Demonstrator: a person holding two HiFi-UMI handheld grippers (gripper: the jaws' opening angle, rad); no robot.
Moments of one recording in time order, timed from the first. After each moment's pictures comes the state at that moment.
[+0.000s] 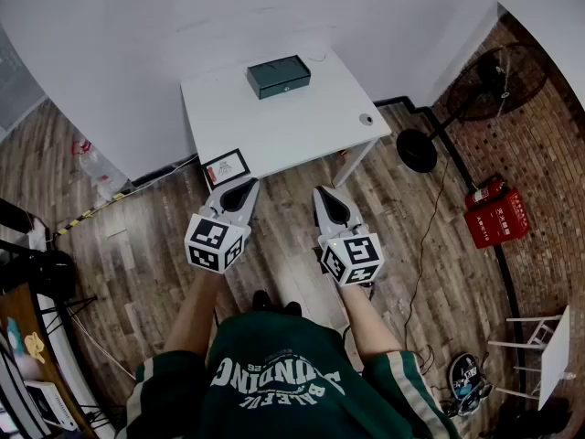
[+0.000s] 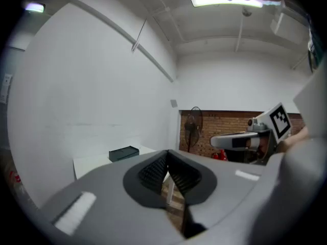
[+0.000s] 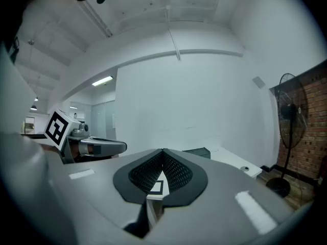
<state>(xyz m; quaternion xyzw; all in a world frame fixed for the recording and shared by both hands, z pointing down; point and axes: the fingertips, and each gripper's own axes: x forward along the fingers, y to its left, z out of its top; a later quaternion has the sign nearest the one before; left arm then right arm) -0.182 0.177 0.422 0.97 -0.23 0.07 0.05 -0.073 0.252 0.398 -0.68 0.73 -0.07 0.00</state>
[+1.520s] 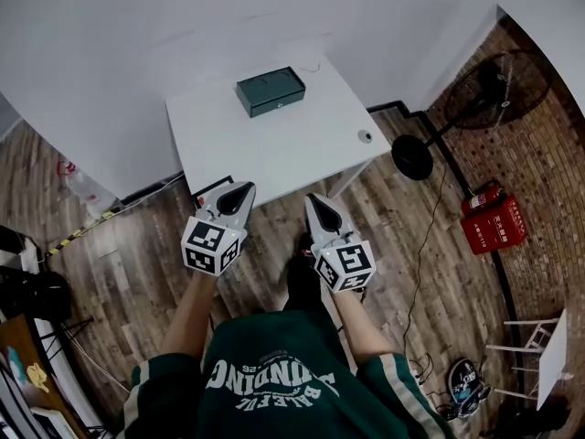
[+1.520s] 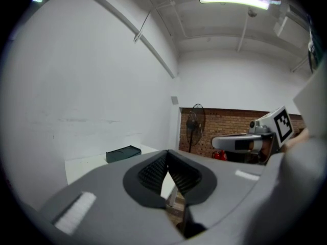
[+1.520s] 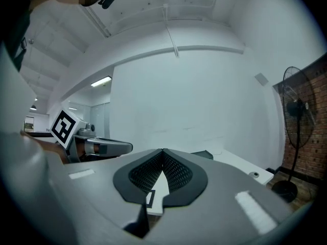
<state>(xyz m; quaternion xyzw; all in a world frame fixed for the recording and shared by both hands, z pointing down) -0.140 0.080 0.448 0.97 -0.22 0.08 0.06 -0.044 0.161 0.423 -0.67 0.74 -0.06 0.01</state>
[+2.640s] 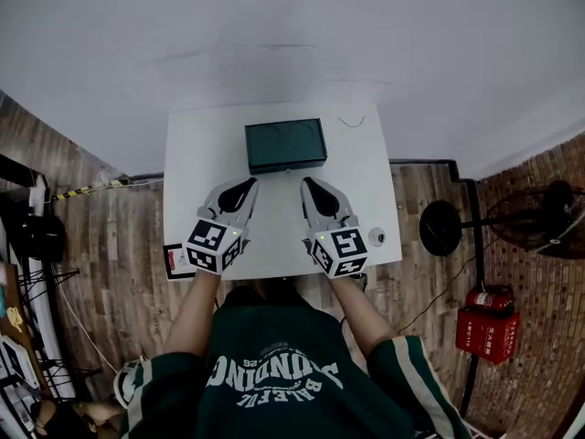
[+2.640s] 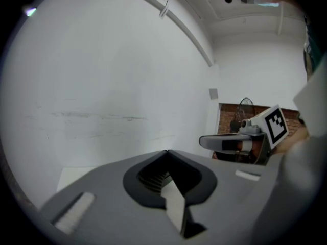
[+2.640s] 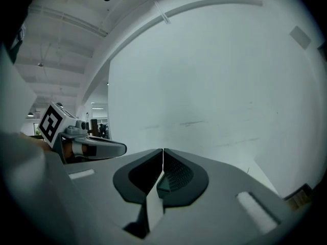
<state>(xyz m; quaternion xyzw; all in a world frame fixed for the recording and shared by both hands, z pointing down) 0.027 -0.186 0.465 0.91 -0.38 0.10 0.11 0.134 -0.172 0.444 -0.53 0.84 -0.10 -0.02</state>
